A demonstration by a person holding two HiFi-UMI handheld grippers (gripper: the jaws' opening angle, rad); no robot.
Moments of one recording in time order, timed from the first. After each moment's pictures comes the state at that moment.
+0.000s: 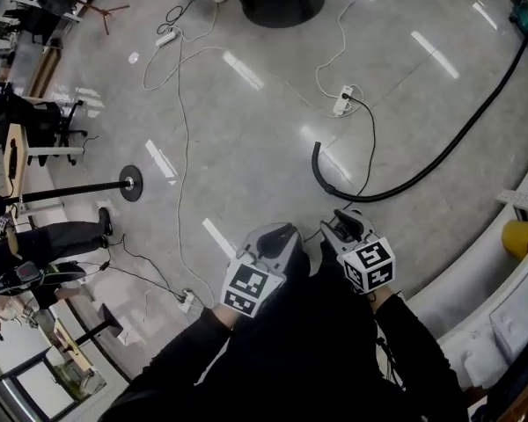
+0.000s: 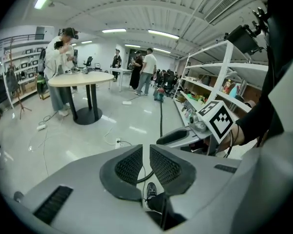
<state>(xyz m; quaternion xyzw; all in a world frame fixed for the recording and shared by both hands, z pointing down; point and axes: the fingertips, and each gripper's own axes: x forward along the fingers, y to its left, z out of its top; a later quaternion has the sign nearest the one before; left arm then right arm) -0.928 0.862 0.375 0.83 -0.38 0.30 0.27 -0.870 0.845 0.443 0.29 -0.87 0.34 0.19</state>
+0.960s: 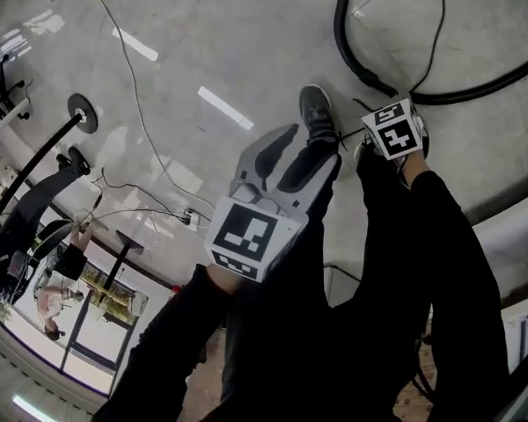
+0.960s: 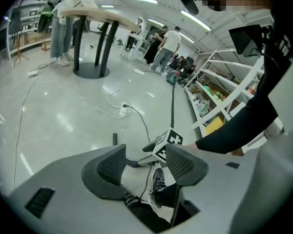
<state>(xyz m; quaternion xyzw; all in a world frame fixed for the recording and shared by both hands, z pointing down) -1.001 0.789 0.809 0.77 -0.35 0.31 0.42 -0.927 0.808 1.048 0.22 -0.77 0.38 0.47</state>
